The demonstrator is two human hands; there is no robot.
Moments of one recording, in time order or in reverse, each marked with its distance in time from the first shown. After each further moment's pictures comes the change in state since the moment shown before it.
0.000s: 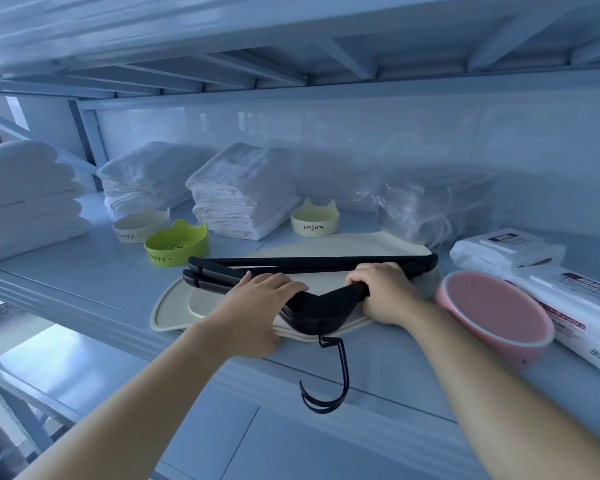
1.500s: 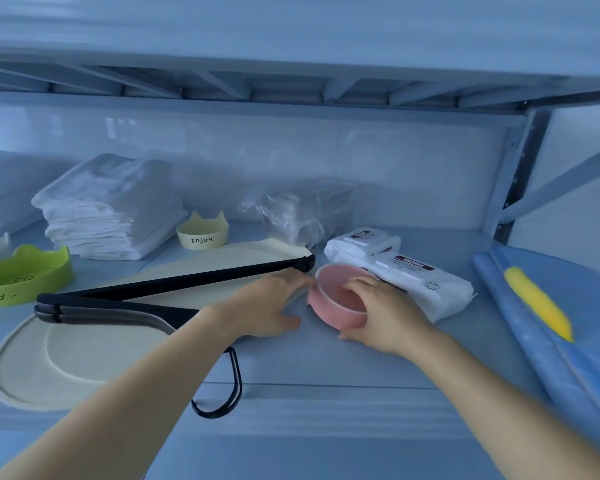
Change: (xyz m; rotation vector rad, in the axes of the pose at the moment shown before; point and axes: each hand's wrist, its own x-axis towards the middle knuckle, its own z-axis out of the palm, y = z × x) left_hand 0.090 0.118 -0.002 -0.407 -0.013 0.447; right_hand -0.150 0.042 -0.067 -0.238 0.080 0.376
